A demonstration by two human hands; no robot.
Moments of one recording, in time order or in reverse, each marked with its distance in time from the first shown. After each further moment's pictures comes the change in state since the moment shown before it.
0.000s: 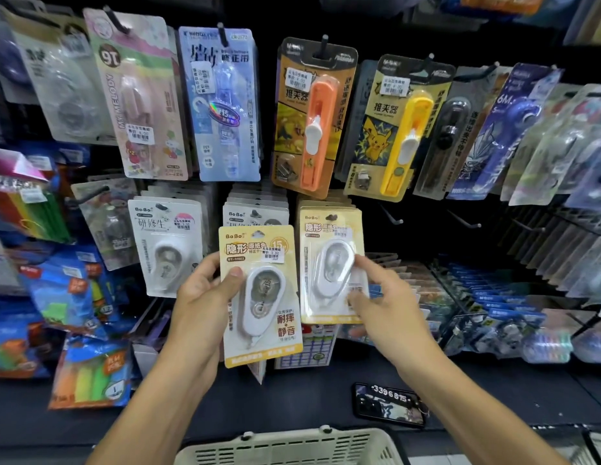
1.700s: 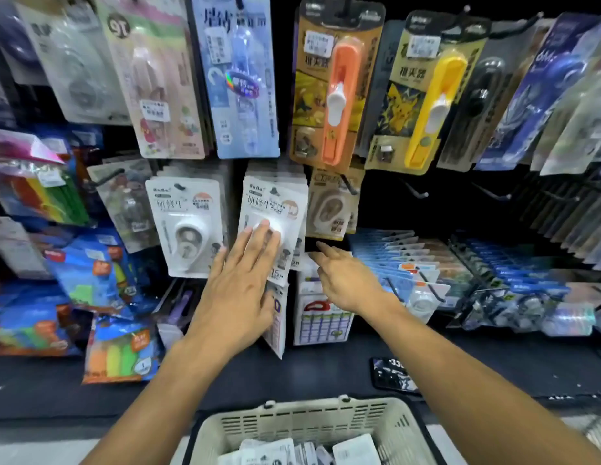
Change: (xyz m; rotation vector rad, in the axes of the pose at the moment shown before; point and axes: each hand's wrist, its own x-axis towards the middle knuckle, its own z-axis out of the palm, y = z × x) left_hand 0.030 -0.029 -0.034 1.588 -0.278 0.640; right_hand 0.090 0.051 0.076 -0.973 -0.342 -0.353
